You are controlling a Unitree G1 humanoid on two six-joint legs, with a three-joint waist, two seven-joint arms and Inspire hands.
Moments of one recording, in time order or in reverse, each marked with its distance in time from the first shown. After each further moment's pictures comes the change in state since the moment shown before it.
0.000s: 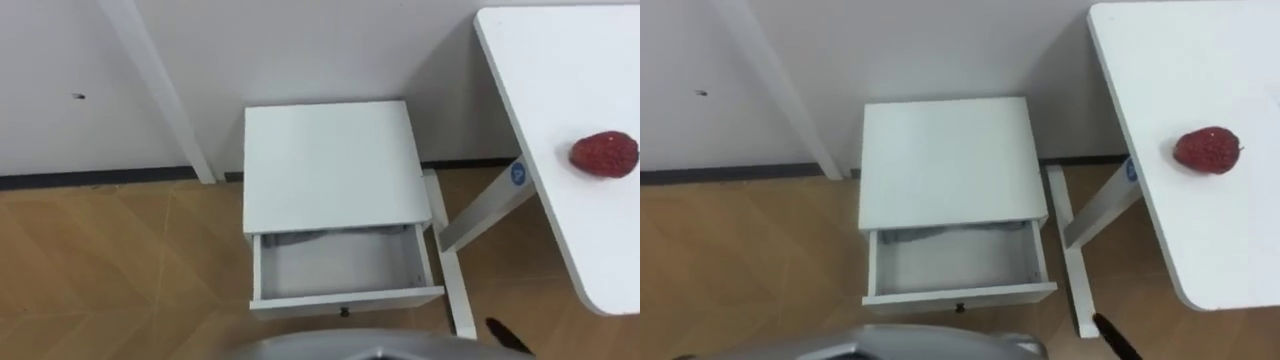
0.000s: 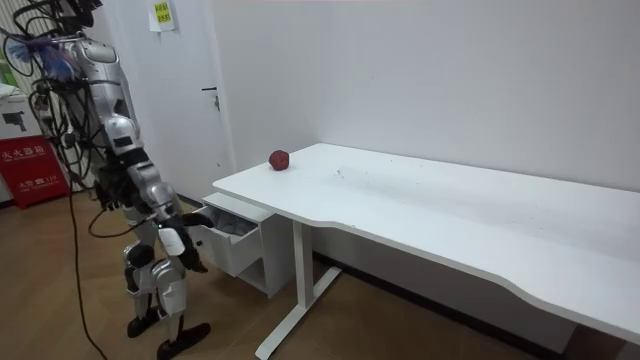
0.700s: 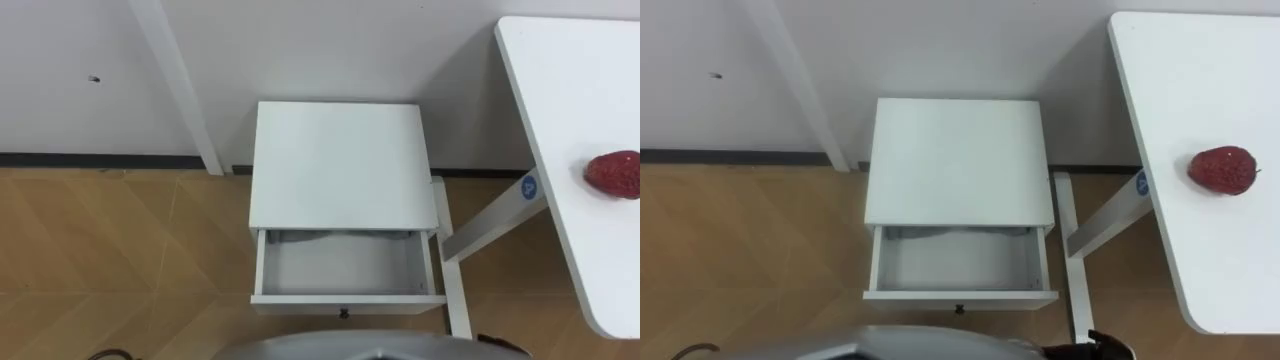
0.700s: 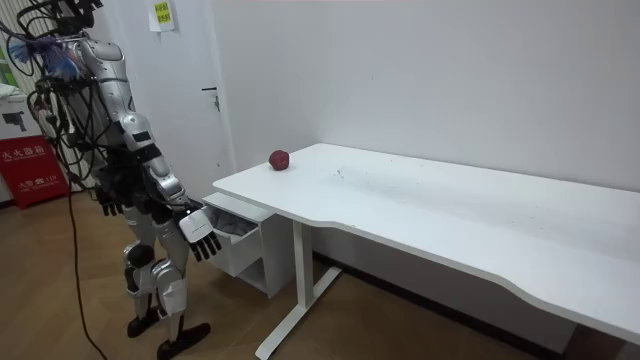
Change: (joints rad) left arm -0.015 -0.004 -0.180 -0.011 0.061 0.027 -0.023; right arm -0.065 -0.007 0.482 0.036 -1.071 0.002 0.111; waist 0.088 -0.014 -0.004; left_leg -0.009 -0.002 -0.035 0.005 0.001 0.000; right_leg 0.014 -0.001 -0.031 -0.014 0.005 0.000
